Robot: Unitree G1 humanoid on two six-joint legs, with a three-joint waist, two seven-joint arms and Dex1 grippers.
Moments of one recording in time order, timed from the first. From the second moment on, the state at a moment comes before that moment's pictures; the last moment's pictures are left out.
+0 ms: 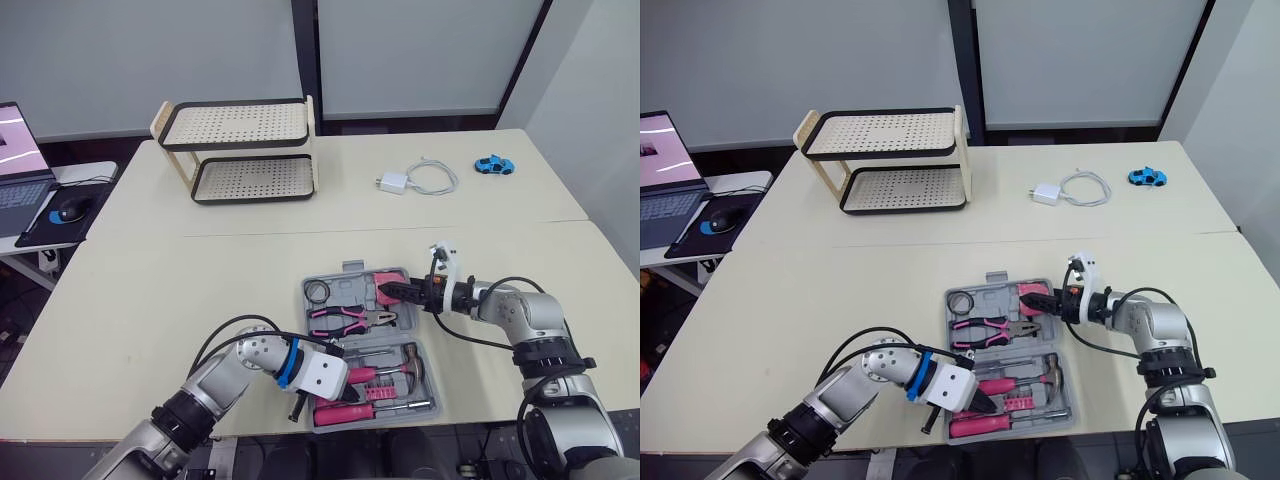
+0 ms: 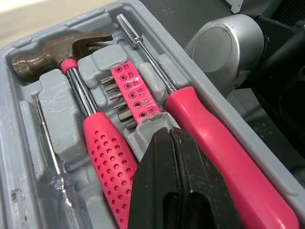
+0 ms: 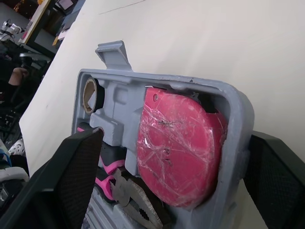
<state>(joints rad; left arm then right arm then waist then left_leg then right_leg) -0.31 0.55 -0.59 0.11 0.06 -0.20 -1.26 -0.53 -0.39 -0.02 0.31 0.46 0.90 0.88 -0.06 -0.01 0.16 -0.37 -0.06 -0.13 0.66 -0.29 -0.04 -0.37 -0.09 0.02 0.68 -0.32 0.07</state>
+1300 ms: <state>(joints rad) -0.12 0.86 -0.28 -0.05 -0.23 0.14 -1.38 -0.17 -0.78 0.07 -0.42 0.44 0.62 1.03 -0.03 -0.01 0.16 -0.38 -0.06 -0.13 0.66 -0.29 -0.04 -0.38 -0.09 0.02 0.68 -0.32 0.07</state>
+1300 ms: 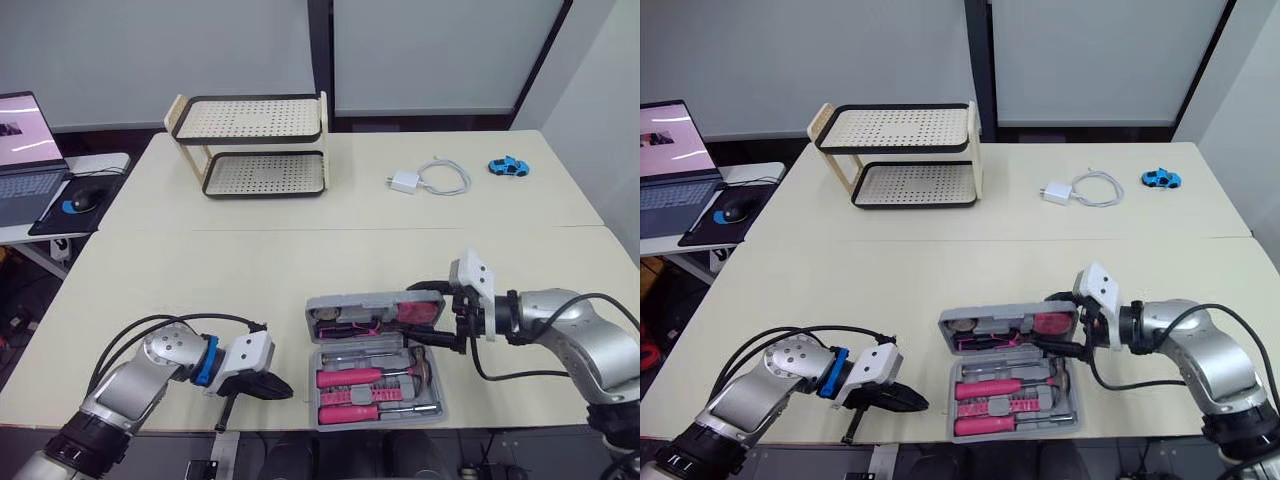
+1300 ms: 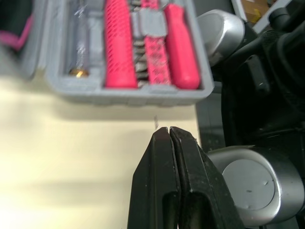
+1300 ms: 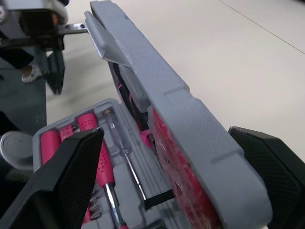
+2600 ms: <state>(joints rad) -0.15 0.67 -0.35 -0.03 -0.02 0.12 -1.10 0.08 -1.00 0.24 -0.50 -0.10 0.40 1.01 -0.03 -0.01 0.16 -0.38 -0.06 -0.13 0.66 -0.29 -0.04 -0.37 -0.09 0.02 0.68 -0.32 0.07</state>
